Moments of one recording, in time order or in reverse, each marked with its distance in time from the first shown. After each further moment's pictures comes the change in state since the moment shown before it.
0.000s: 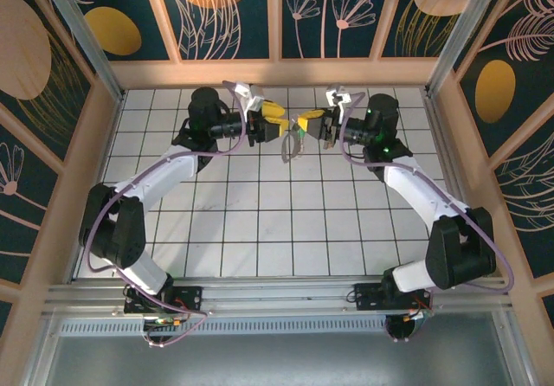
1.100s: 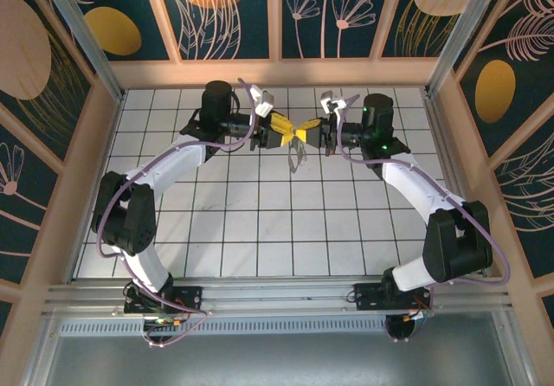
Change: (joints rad) left arm 0.000 0.106 0.121 -0.205 0.249 0.101; right arm -0.008 0.034 0.008 -0.101 -0.139 -0.077
